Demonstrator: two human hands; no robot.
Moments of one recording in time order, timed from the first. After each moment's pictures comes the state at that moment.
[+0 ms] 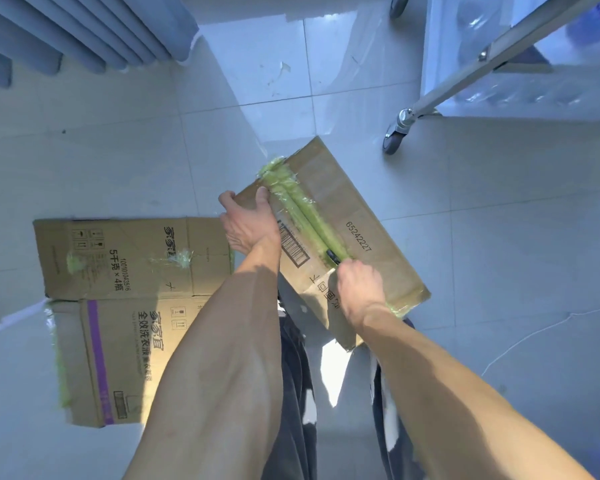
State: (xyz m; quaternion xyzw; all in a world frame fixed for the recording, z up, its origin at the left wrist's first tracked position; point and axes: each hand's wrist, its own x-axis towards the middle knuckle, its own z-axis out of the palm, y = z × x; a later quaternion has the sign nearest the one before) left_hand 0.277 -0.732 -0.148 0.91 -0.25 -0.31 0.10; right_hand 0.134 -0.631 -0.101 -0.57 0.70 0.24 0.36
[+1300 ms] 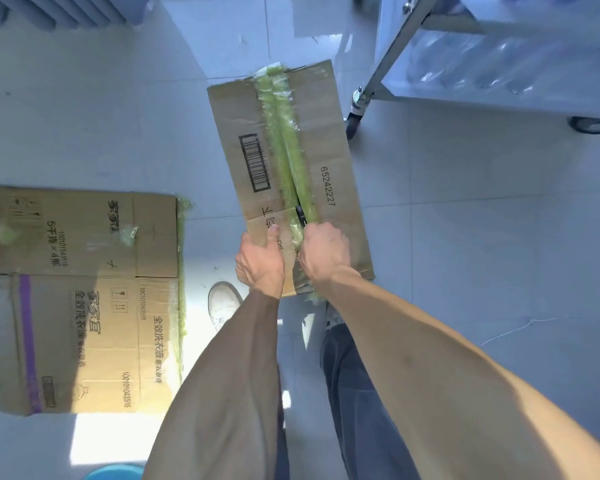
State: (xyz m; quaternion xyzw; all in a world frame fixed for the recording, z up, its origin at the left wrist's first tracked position) left_hand 0.150 -0.589 -0.180 0.90 -0.25 -0.36 0.06; right_hand 0.053 -0.617 -0.124 -0.63 0.68 0.20 0.32
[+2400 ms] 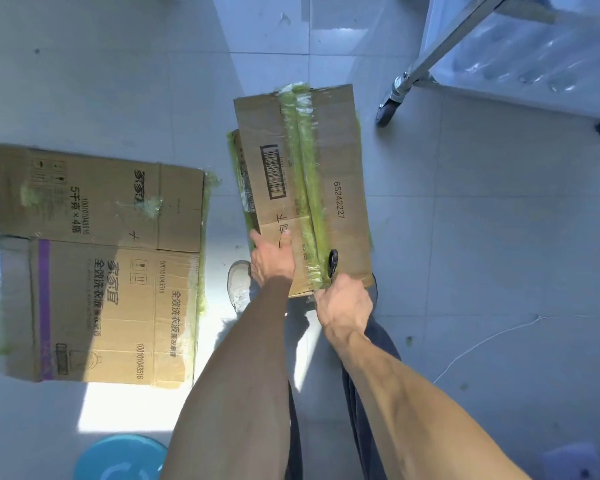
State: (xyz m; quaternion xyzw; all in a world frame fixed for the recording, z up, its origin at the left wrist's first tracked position) left_hand 0.213 -0.550 -0.179 0.87 -0.25 -0.43 0.00; right_hand 0.118 -0.512 -0.093 -0.41 0.80 0.20 0.39
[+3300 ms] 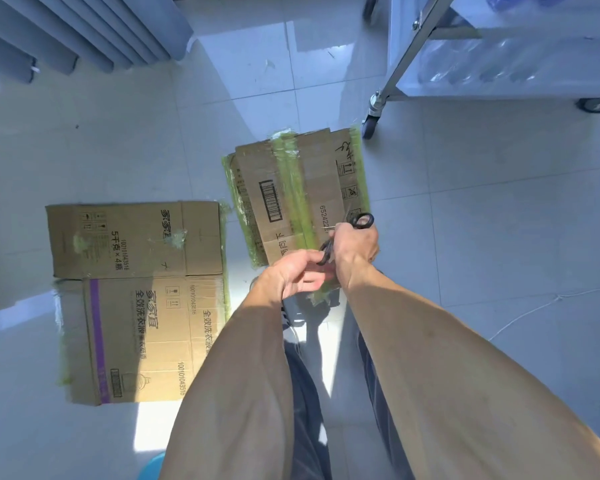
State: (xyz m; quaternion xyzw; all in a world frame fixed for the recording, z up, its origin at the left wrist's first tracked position) left_hand 0.207 -0.579 -0.093 0.62 -0.04 -0.79 -0.01; right_hand 0.106 -0.599 -0.064 0.02 0.89 -0.21 0.40
